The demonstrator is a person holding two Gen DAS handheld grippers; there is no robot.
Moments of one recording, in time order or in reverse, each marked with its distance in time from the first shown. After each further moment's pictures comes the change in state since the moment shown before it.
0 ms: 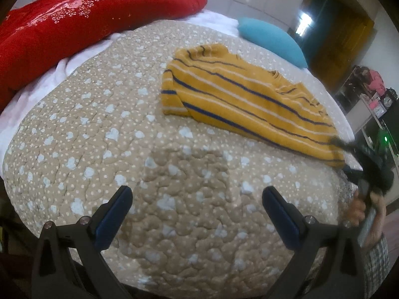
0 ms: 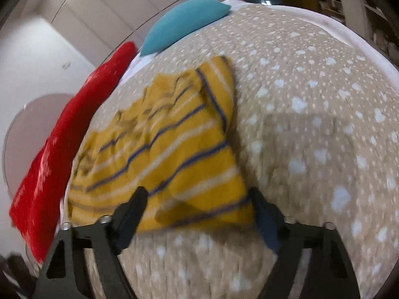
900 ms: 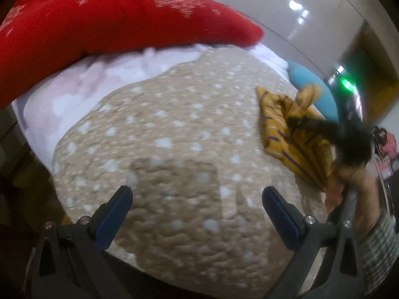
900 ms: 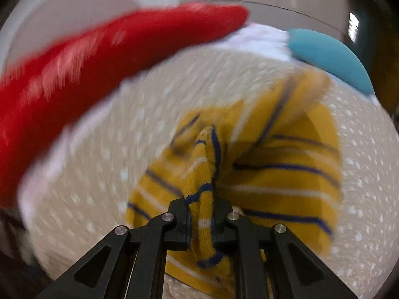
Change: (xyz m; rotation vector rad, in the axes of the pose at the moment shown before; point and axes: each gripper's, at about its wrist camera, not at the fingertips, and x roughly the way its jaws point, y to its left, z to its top) left arm -0.035 0.149 -0.002 -0.302 -0.122 0.047; right arm 0.137 0.341 -0.076 -0.751 0.140 -0.117
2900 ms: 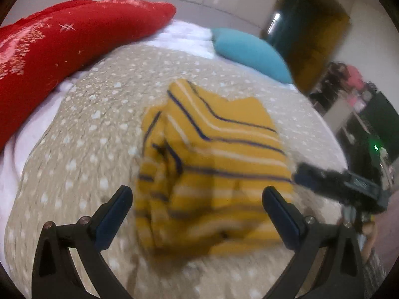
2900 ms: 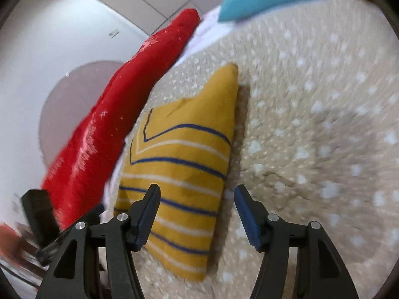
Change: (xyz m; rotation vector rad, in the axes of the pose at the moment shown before) left arm 0.125 -0.180 0.115 0.413 0.121 -0.212; right arm -0.033 -0.216 -0.083 0.574 -0.068 0.487
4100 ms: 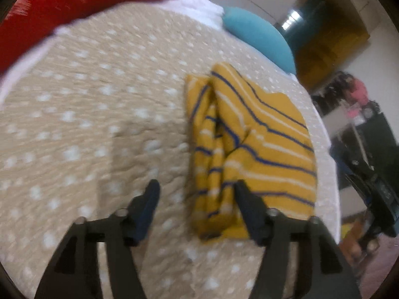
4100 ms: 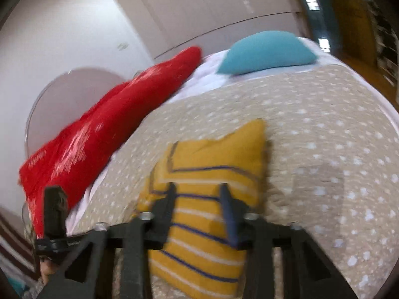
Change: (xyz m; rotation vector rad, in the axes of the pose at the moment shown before) left arm -0.008 -0.037 -0.058 -0.160 0.103 -0.046; right arm -0.066 0.049 -0.006 -0.272 -0.185 -0.190
